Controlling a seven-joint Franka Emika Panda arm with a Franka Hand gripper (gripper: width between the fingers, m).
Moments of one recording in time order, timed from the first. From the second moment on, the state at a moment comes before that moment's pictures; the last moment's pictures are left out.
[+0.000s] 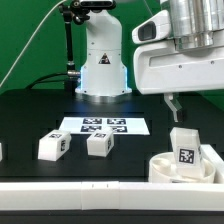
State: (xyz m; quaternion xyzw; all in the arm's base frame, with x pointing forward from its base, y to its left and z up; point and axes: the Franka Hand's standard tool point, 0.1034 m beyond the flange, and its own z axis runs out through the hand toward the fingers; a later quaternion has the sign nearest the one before) arm 0.629 0.107 0.107 -0.94 0.33 -0.04 0.10
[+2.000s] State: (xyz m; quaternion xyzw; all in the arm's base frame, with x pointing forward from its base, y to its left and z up) arm 0.641 0.080 0.083 -0.87 -0.49 -0.03 -0.02
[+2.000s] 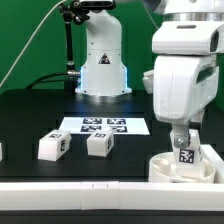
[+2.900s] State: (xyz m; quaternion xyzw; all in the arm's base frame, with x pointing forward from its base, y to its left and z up) arm 0.640 0.080 0.081 -0.98 -0.20 -0.03 0.01
